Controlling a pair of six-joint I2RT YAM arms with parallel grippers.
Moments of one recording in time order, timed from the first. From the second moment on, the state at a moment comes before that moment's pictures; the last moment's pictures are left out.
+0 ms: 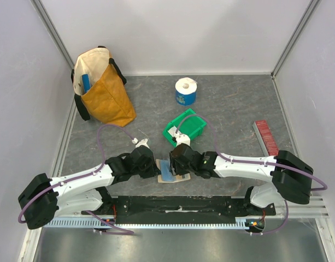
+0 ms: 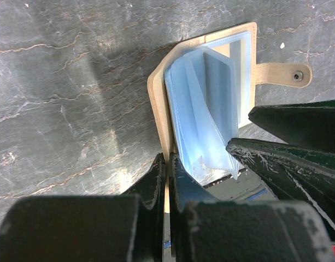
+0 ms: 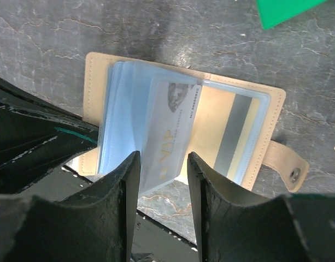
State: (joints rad) left arm -0.93 1.05 0.48 -0.30 -0.05 -1.02; right arm 1.14 1.44 0.80 -0.23 0.21 0.77
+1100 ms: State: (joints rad) left arm -0.93 1.06 0.46 -0.29 -0.08 -1.02; right arm 1.01 1.30 0.82 -0.39 0.33 0.70
